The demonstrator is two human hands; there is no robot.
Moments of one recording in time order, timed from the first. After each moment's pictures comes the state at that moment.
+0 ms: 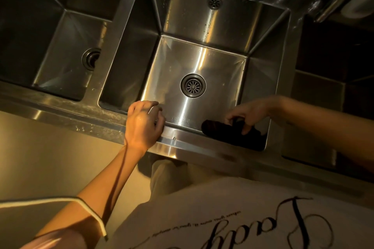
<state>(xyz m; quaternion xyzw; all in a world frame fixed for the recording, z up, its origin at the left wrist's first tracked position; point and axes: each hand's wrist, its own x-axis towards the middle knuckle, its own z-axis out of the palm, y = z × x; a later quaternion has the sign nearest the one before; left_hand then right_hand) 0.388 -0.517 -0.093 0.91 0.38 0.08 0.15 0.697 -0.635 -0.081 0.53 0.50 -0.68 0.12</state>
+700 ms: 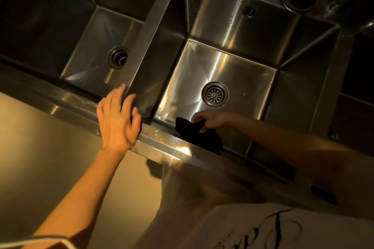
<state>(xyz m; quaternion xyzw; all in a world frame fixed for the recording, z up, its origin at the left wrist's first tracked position) 0.326 -0.453 -0.084 0.87 0.48 0.13 0.04 0.595 -0.531 -0.181 0.58 0.47 -0.66 -0.02</state>
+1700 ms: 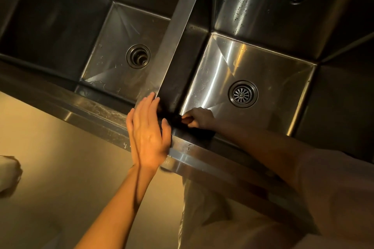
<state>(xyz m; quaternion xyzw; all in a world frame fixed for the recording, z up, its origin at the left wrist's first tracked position) 0.331 -0.447 -0.091 0.82 0.53 0.13 0.14 0.493 -0.453 -0.269 0.66 0.58 -0.48 -0.02</state>
